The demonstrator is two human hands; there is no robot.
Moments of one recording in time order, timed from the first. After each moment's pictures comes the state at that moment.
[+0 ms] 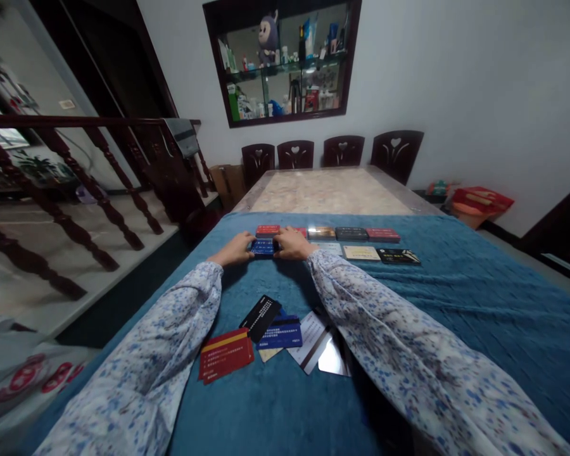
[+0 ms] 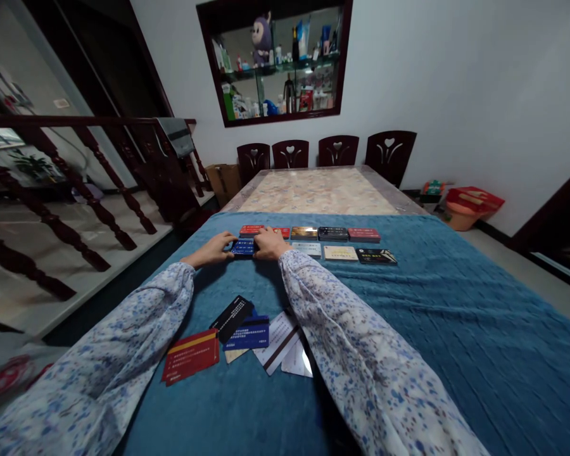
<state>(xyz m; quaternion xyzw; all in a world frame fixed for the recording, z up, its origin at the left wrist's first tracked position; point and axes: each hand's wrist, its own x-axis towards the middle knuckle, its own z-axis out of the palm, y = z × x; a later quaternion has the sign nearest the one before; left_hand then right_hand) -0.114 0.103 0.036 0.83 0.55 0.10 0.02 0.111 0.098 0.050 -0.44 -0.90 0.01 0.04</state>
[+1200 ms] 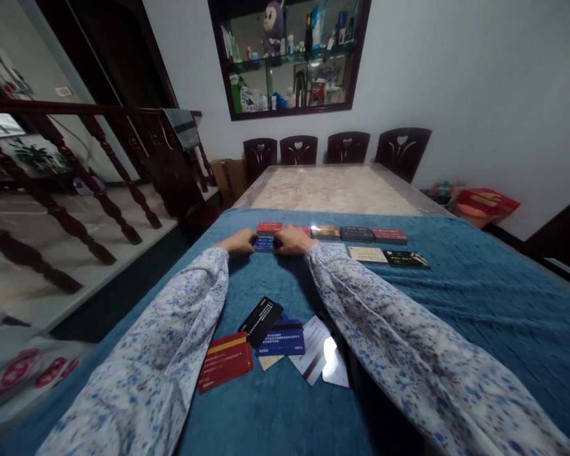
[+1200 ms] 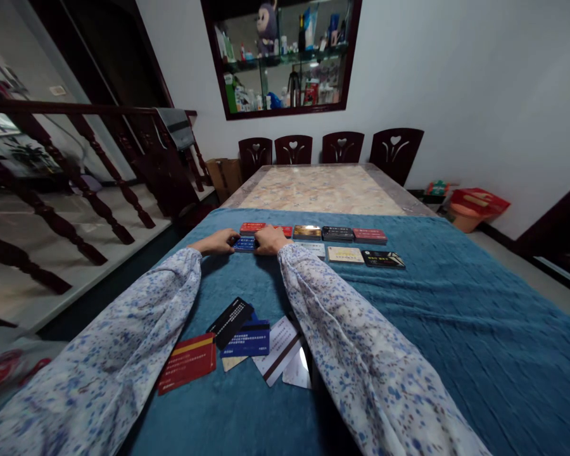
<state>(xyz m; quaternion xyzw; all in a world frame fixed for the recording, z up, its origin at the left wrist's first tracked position) -0.103 0.128 0.044 0.81 0.57 0.03 0.10 0.105 0.117 0.050 -0.44 -0.90 0.00 0.00</state>
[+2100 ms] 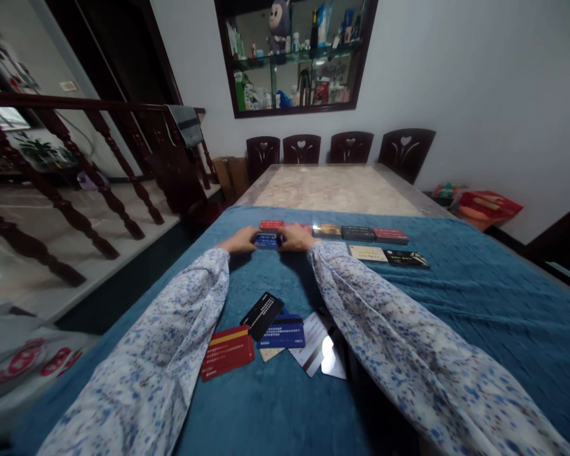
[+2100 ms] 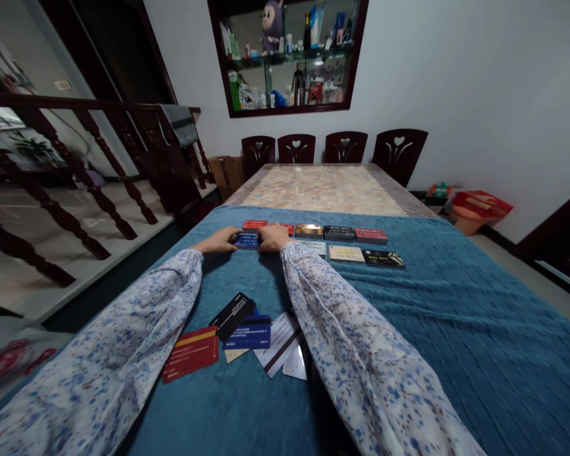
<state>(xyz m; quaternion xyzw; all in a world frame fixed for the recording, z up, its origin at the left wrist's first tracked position) -0.112 0.123 0.031 0.82 0.56 0.09 0.08 0.107 0.123 0.043 -0.48 -0.88 0.03 0.02</state>
